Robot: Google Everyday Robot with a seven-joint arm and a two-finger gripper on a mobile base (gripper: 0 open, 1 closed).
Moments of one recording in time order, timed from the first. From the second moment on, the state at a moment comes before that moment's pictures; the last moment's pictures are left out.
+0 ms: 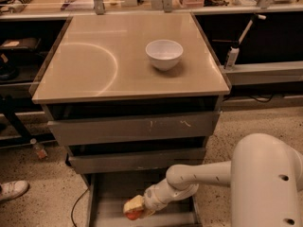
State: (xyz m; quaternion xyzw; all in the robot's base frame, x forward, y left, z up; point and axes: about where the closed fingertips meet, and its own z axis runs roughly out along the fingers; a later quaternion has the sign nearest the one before) arm 0.410 0.067 0.318 0.03 -0.91 -0.41 0.10
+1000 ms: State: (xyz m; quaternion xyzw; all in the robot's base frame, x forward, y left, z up) arm 0.419 0.075 0.267 -0.04 -0.90 -0.43 0.09
